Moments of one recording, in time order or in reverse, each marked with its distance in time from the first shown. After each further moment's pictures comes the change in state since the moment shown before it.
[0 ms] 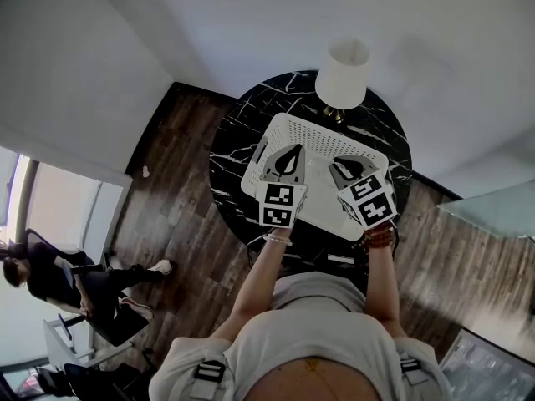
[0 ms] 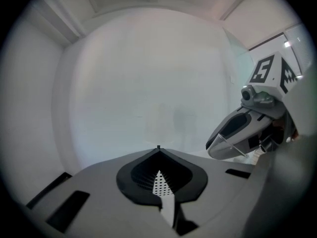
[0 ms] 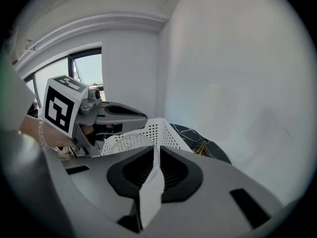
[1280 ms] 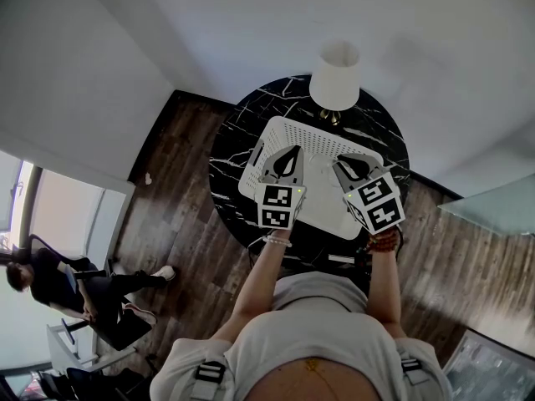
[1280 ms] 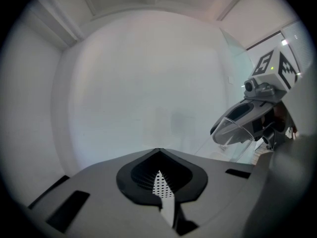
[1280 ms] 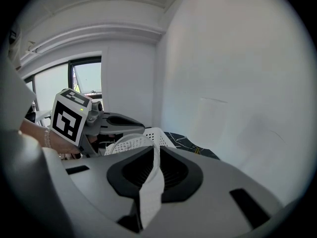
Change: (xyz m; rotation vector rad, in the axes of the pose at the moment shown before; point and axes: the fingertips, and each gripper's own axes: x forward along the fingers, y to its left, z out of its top) left arm -0.006 -0.013 0.014 0.024 -0.017 0.001; right arm -0.039 -0.010 0.016 0.017 -0.109 -0.033
